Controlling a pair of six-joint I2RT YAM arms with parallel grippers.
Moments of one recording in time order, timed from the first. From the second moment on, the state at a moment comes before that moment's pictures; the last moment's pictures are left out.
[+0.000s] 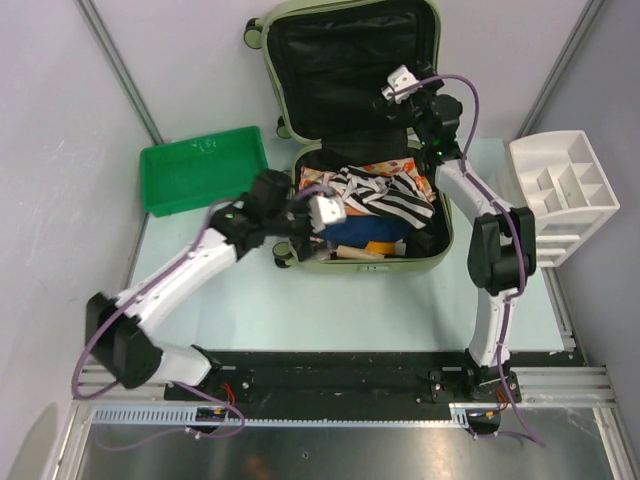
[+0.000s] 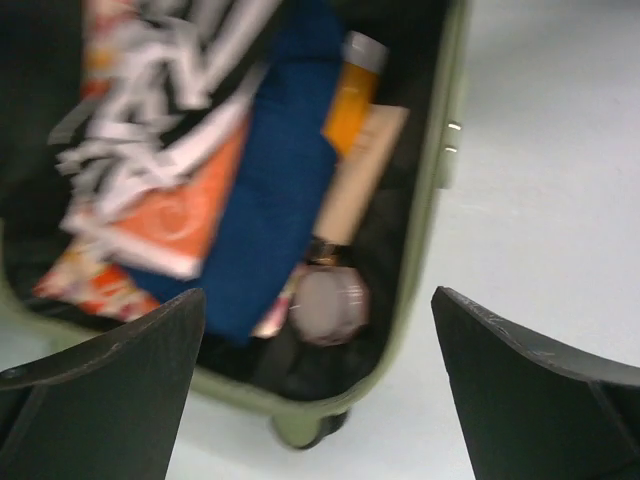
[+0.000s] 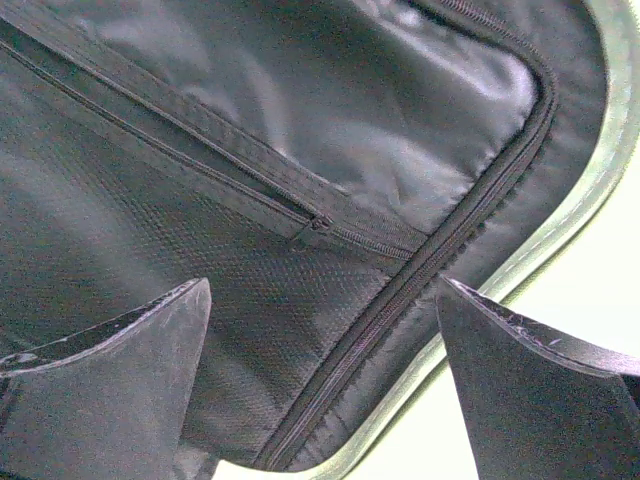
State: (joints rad) left arm -0.67 1.41 1.21 -0.50 0.42 0.65; right arm 0.24 2.07 1.78 0.59 -0.15 -0.66
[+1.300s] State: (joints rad) left arm 0.13 2.13 1.61 -0.61 0.35 1.12; right arm 0.25 1.50 1.42 -0.22 -0.40 -0.42
